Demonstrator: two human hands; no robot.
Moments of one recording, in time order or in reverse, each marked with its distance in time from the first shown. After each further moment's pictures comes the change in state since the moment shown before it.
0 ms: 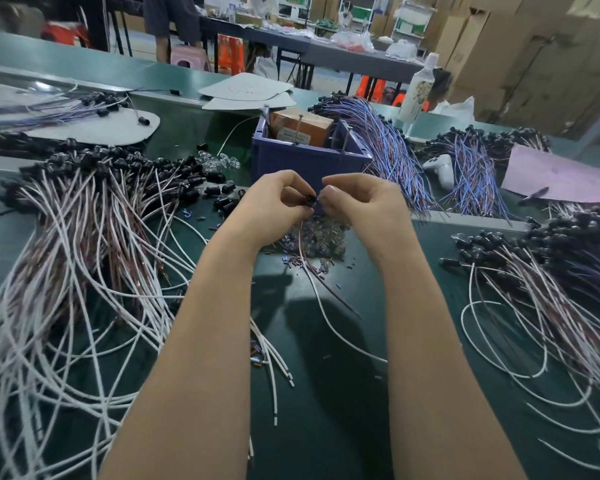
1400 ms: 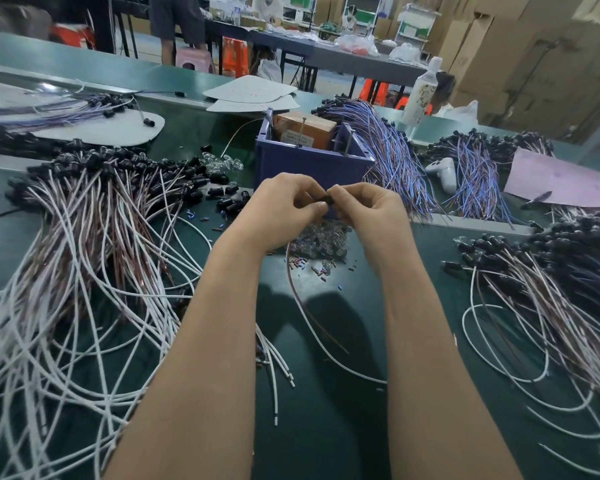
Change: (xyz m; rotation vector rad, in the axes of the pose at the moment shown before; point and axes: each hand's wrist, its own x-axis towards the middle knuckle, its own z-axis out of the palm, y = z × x) left_hand 0.000 0.001 0.003 0.145 -0.008 0.178; right_hand 0.000 0.007 0.001 -0.012 0.088 0.044
